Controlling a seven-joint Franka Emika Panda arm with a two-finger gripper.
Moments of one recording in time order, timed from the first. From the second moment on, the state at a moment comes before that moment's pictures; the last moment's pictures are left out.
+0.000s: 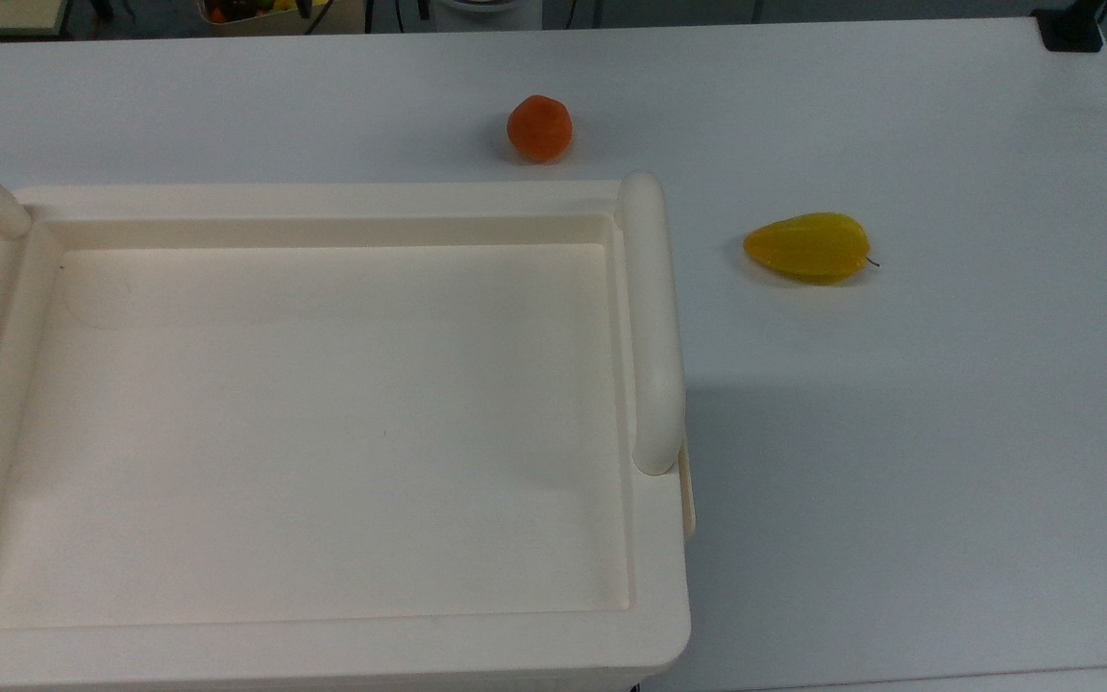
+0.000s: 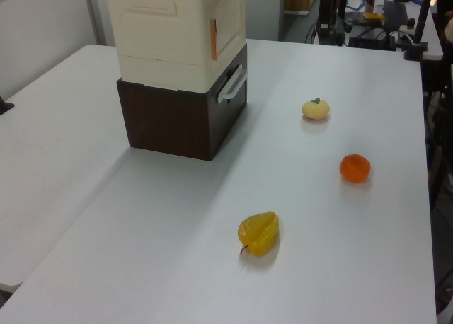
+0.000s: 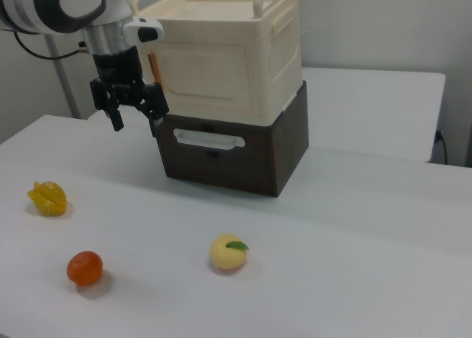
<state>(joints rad) 0.08 0.01 -0.10 -1.57 -0.02 1.59 -0.09</state>
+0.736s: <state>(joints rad) 0.09 0.02 -0.09 -1.57 -0.02 1.59 -0.09</state>
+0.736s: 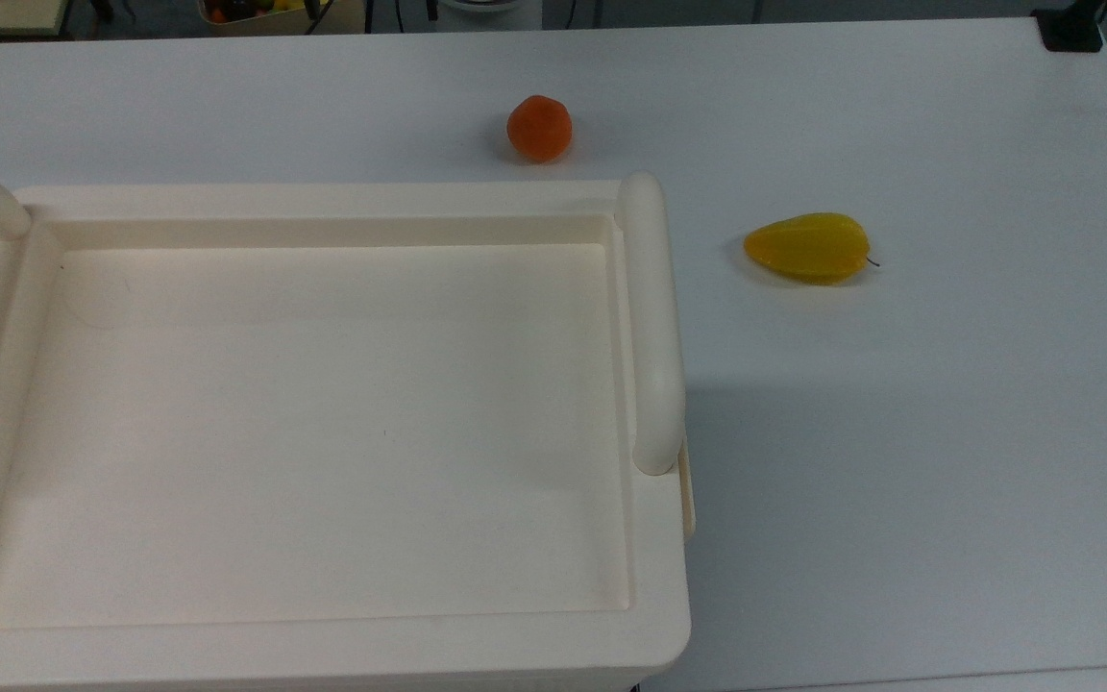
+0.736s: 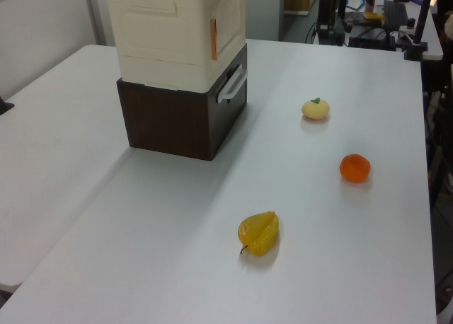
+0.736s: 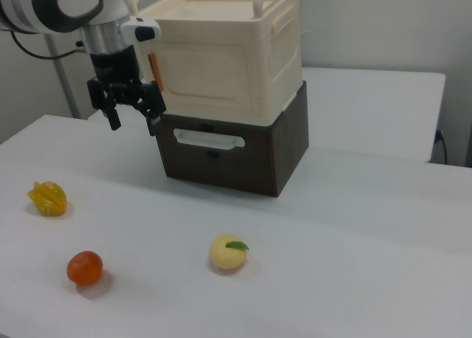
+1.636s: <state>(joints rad) 0.23 0.21 -0.08 -1.46 -0.07 2.19 0.09</state>
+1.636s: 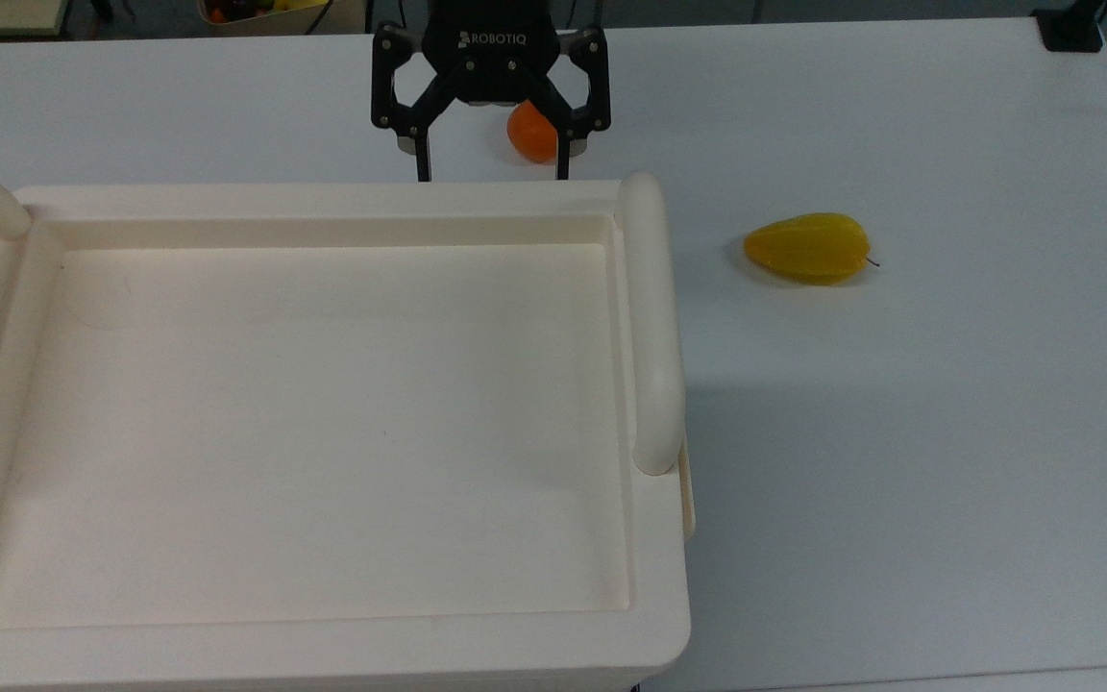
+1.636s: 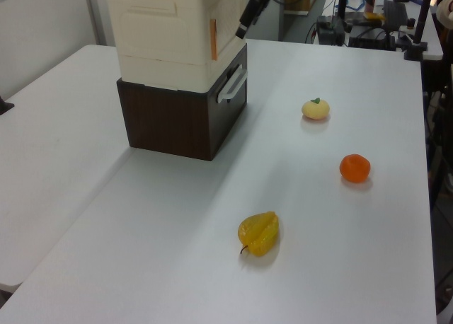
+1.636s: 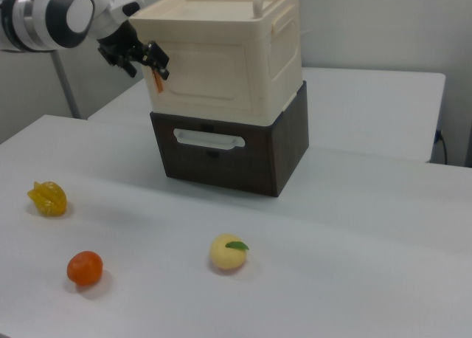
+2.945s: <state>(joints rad) 0.26 0.29 -0.08 -1.44 -0.14 2.39 0.10</state>
